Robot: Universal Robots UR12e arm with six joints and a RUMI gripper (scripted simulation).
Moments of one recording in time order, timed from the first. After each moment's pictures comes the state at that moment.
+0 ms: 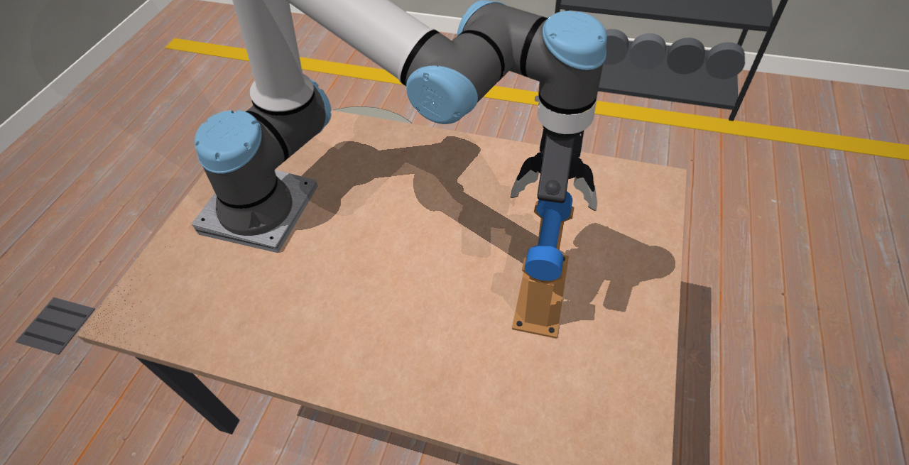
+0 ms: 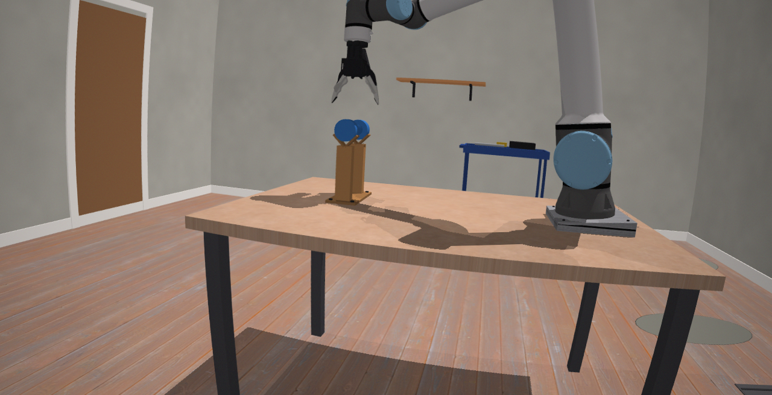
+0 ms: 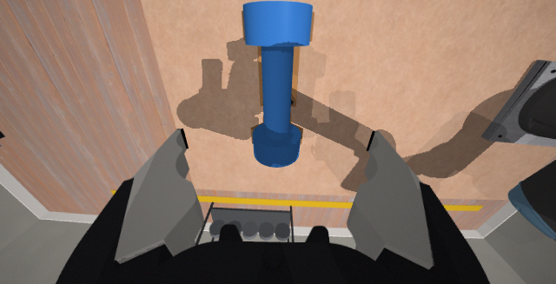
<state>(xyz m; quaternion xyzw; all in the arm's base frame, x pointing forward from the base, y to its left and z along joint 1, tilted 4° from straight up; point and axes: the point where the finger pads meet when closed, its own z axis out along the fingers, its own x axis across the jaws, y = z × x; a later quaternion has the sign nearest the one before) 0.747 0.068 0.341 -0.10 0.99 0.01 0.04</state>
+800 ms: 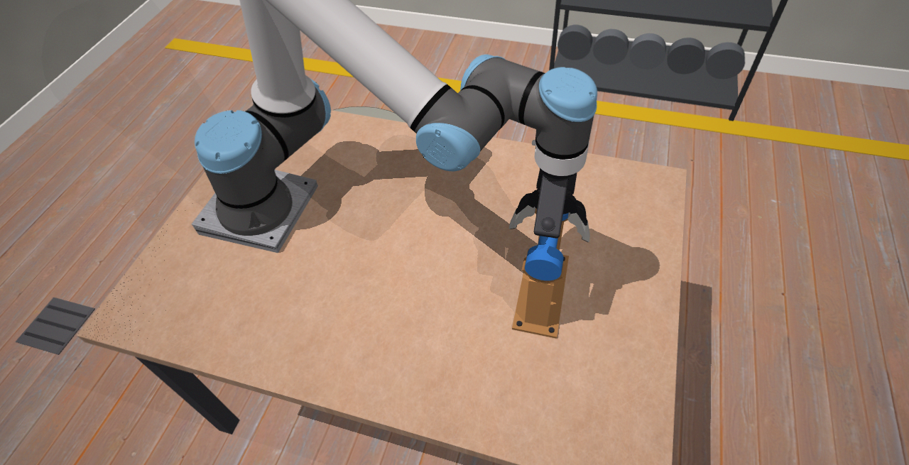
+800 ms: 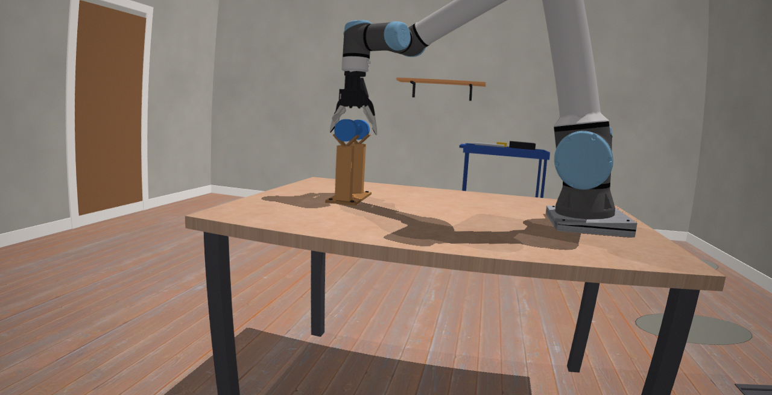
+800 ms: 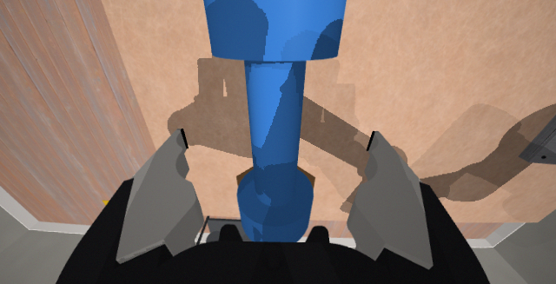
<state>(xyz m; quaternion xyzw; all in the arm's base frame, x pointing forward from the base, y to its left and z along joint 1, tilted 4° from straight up) 0.755 0.071 0.241 -0.10 0.99 0.01 0.04</state>
